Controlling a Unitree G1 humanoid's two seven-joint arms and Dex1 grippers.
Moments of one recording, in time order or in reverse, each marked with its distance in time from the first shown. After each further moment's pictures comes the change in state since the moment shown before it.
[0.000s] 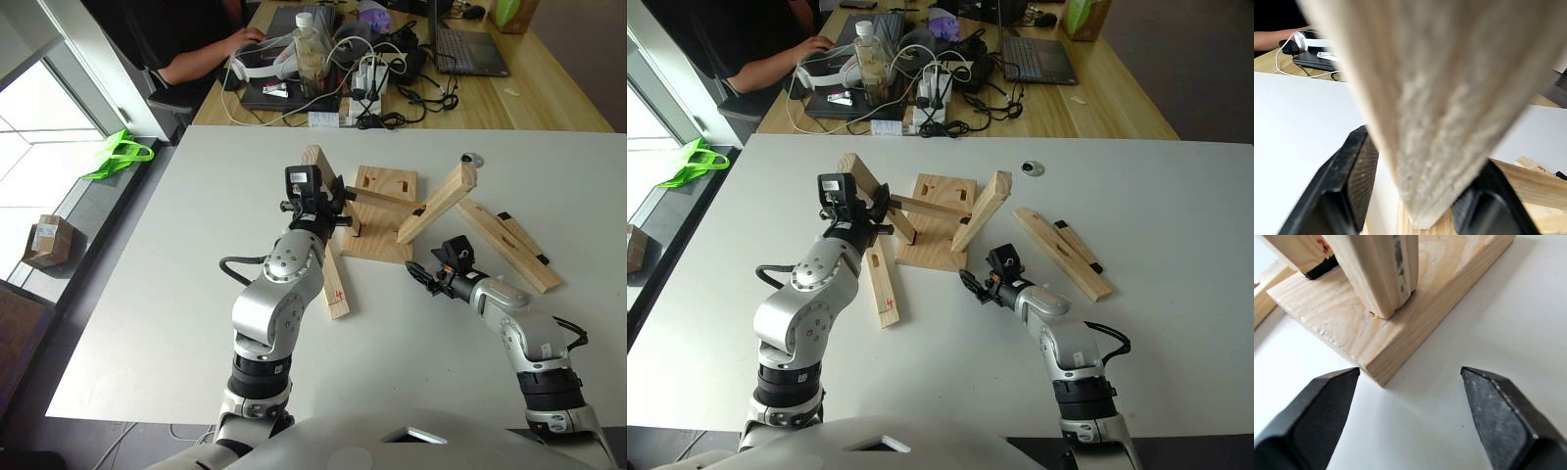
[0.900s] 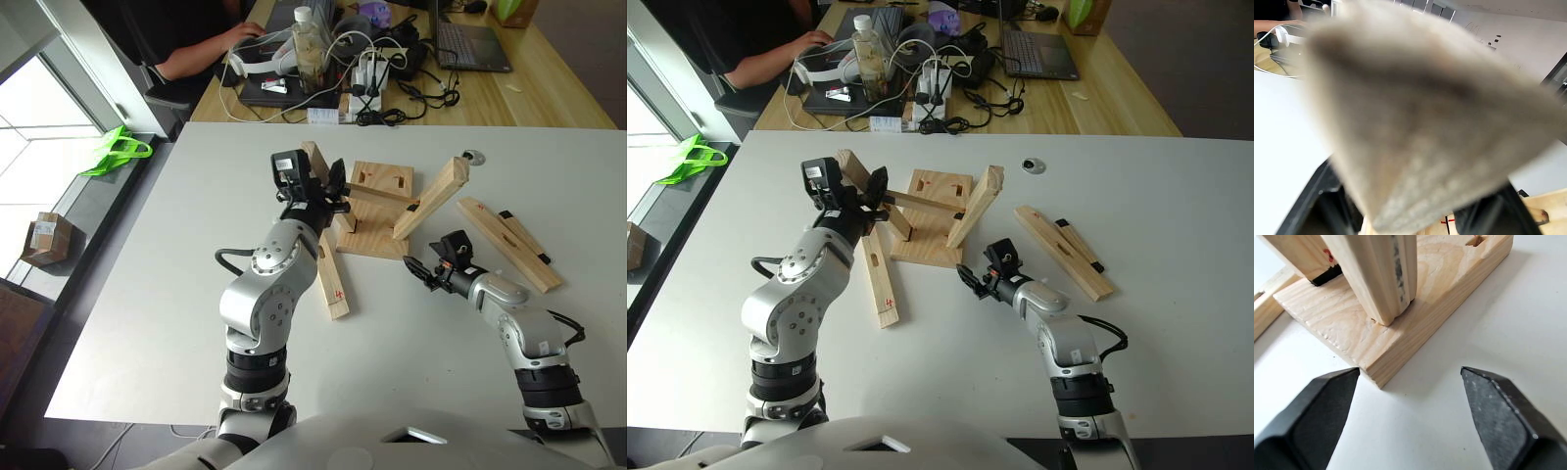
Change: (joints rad) left arm -0.035 -0.009 0.071 -0.021 -0.146 -0.013 -0.011; right arm -0.017 0.007 0.003 -0.002 -0.019 -0.030 0.017
